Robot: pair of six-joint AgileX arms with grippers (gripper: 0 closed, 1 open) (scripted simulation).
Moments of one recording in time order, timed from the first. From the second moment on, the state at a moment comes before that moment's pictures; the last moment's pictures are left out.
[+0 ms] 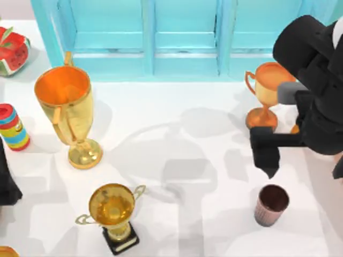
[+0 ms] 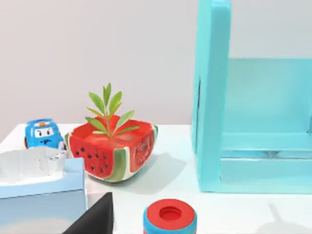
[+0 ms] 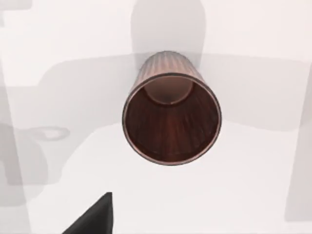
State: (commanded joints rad) left arm 0.00 0.00 0.00 0.00 0.00 0.00; right arm 0.56 1.60 1.30 -1.27 0.00 0.57
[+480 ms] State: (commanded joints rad) left arm 0.00 0.00 0.00 0.00 0.00 0.00; right arm 0.55 1.61 1.27 -1.23 0.00 0.57
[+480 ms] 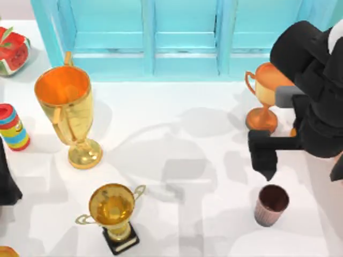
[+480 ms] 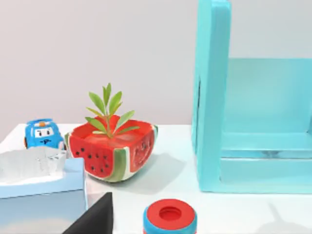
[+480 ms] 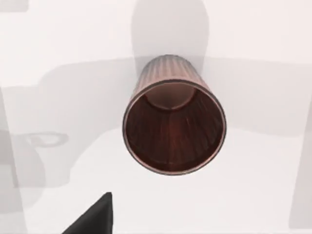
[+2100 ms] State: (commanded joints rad) left arm 0.00 0.00 0.00 0.00 0.00 0.00; right arm 0.56 1.70 1.00 -0.87 0.00 0.57
